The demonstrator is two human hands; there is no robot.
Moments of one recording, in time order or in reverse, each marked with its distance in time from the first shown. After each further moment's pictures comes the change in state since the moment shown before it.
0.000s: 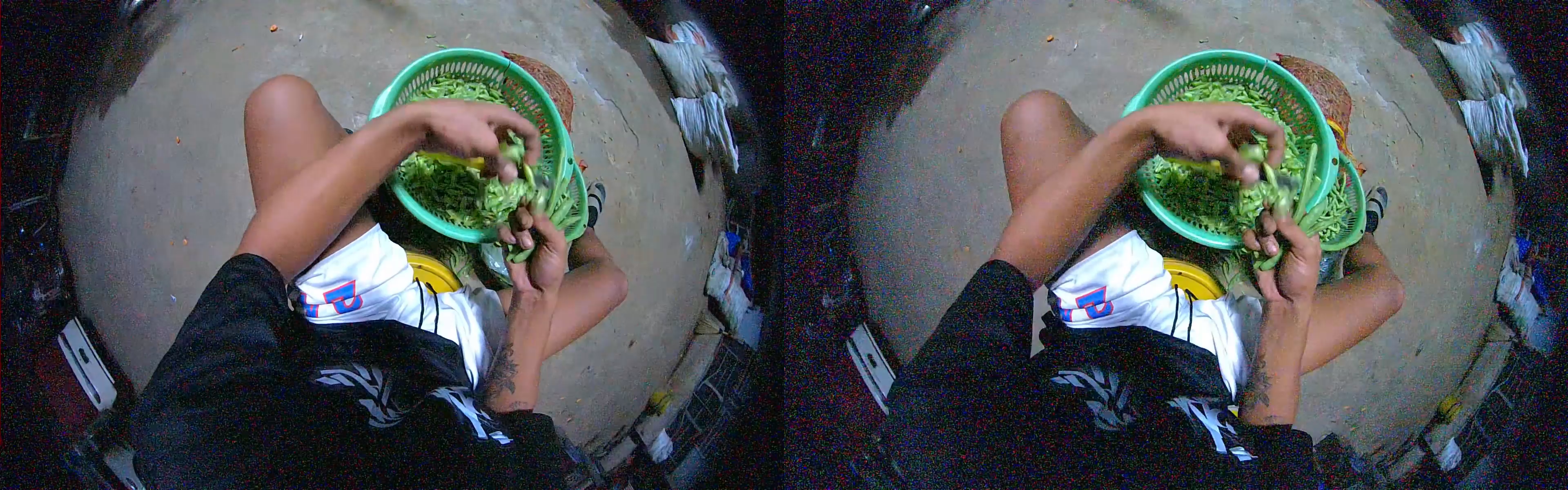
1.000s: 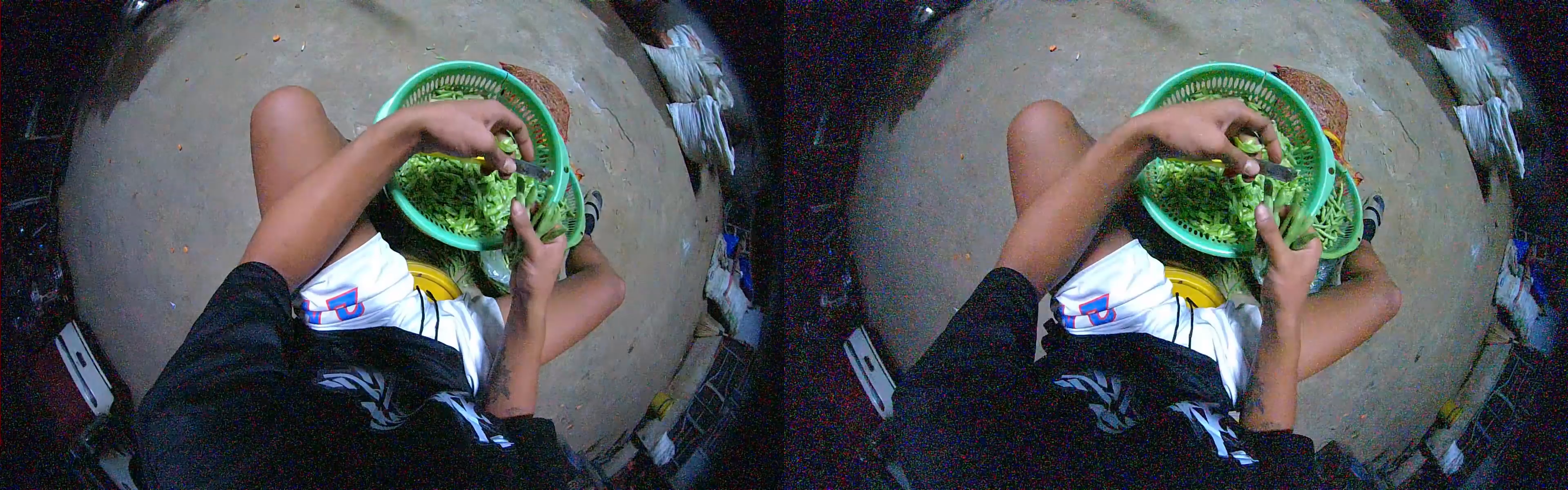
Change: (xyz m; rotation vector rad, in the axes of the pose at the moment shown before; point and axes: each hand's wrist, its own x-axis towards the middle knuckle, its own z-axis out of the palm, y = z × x) left_hand -0.006 0.013 -0.007 0.110 0.177 -0.056; right_hand -0.002 0.007 0.013 -0.731 0.220 -0.357
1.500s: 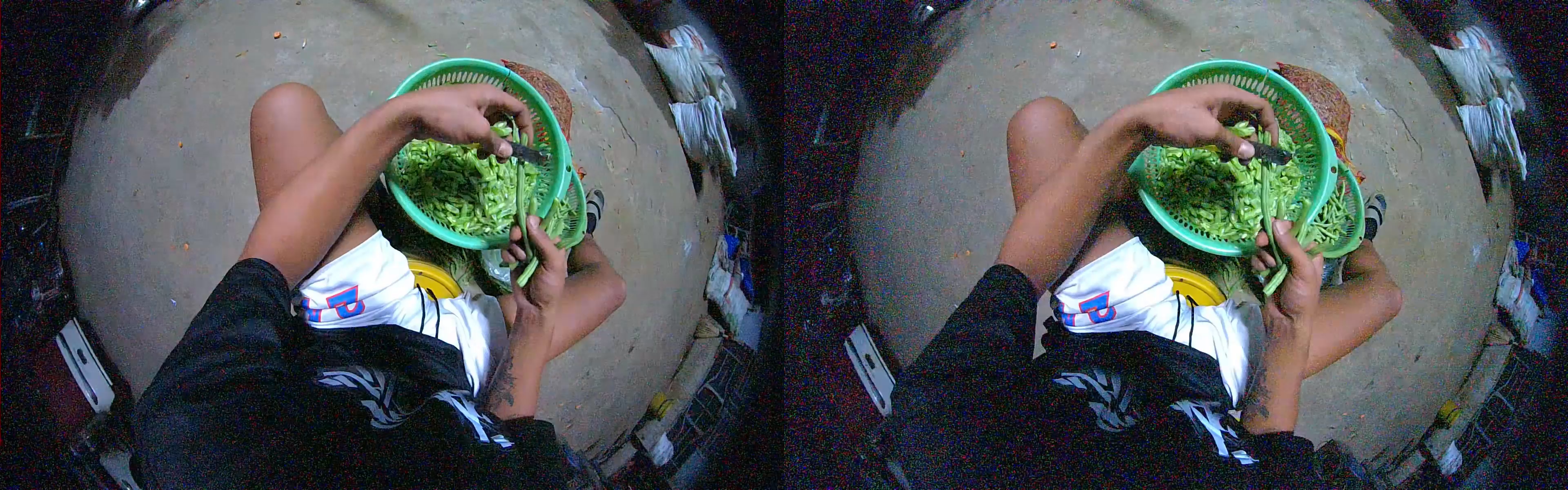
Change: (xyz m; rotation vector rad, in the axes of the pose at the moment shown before) left_hand -0.003 -0.006 -0.011 -0.132 0.027 -0.004; right_hand -0.008 -0.004 -0.019 0.448 -0.117 0.368
